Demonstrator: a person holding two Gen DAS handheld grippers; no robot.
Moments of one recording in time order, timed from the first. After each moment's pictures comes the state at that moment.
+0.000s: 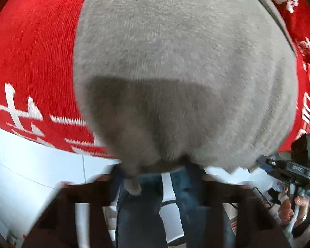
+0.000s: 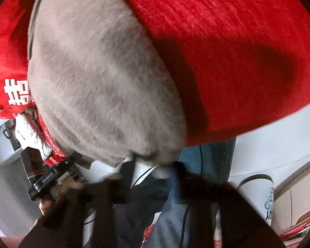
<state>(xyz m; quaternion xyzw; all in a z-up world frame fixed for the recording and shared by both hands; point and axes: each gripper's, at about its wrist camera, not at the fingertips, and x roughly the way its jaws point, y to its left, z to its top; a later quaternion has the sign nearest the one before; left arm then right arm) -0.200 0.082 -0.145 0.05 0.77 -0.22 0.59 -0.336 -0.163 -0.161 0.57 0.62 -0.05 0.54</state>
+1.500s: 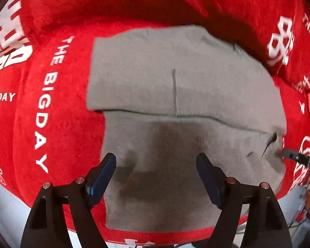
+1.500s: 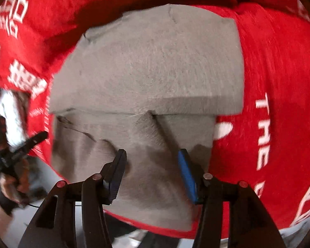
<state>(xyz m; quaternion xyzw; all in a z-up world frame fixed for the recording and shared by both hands) 0.003 -0.031 -0.052 0.13 0.67 -0.23 0.70 -0.122 -0.288 -0.054 0.34 0.64 -0.04 0.69</state>
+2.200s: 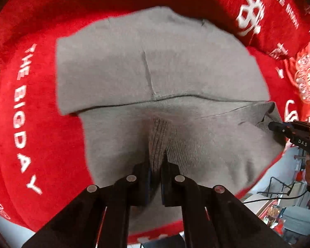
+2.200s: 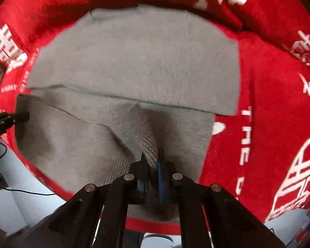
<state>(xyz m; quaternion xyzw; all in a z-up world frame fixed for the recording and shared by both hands) 0.004 -0.019 -0.050 0.15 0.67 -0.35 0.64 -0.125 -0.242 -0.010 0.21 0.67 -0.10 0.71</state>
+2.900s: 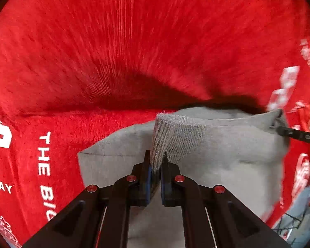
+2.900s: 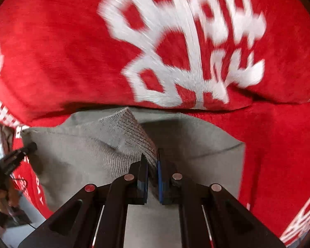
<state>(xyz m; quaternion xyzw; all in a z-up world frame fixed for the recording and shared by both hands) 0.160 -0.106 -0.051 0.14 0.59 -0.30 0.74 0.025 -0.359 -0.038 0.30 0.59 -0.14 0.74</state>
